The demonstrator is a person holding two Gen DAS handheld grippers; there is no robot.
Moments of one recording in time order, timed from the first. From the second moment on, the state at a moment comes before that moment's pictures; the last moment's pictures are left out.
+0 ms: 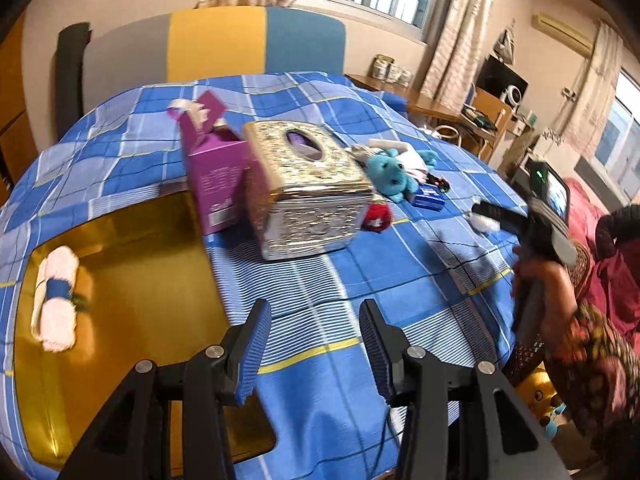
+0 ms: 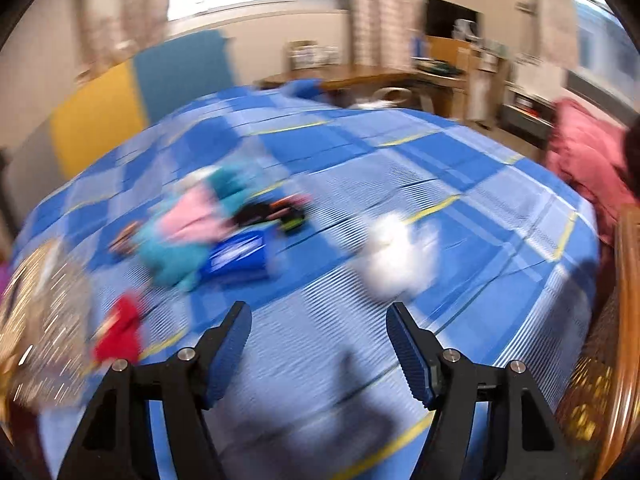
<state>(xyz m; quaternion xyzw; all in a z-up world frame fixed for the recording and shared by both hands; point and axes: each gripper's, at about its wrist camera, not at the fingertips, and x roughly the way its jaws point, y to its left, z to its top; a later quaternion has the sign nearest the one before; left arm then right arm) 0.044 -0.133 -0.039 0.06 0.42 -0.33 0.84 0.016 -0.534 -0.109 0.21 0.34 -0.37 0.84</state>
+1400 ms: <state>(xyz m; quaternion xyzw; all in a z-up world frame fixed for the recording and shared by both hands) 0.128 -0.417 -0.125 0.33 0.41 -0.27 0.80 -0.006 -0.565 -0.162 0.28 0.29 -0.34 0.85</state>
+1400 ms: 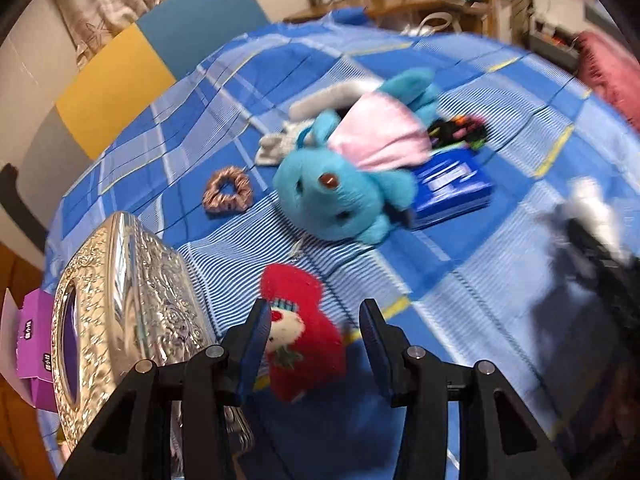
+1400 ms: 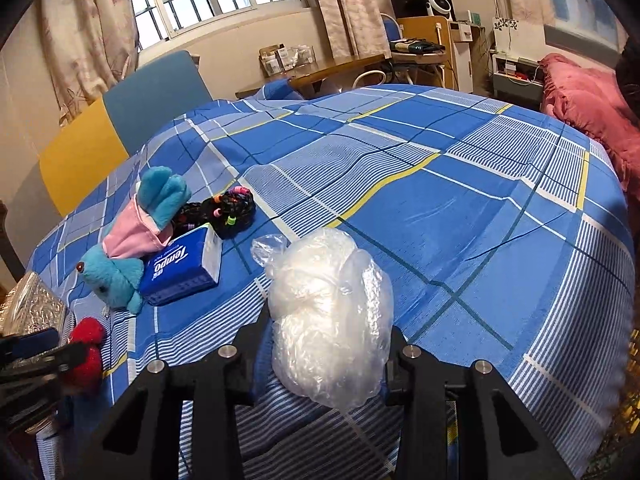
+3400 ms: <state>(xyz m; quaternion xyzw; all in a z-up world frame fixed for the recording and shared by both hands) 0.063 -0.285 -0.054 0.07 0.38 -0.43 0.81 -0.001 -0.561 -0.164 0.25 0.30 -0.35 0.85</state>
